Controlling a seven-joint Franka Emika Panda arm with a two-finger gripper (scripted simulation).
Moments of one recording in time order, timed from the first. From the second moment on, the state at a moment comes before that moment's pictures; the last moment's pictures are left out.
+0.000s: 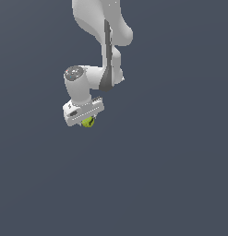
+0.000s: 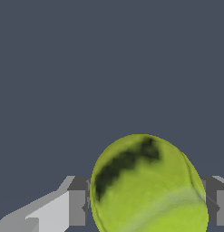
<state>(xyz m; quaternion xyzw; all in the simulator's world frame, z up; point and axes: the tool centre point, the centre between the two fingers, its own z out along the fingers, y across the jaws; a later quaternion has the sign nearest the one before) -0.091 -0.141 0.089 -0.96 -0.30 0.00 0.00</state>
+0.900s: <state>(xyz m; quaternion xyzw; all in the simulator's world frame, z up) -0.141 -0.213 0.110 -0.96 -0.30 0.00 0.00</state>
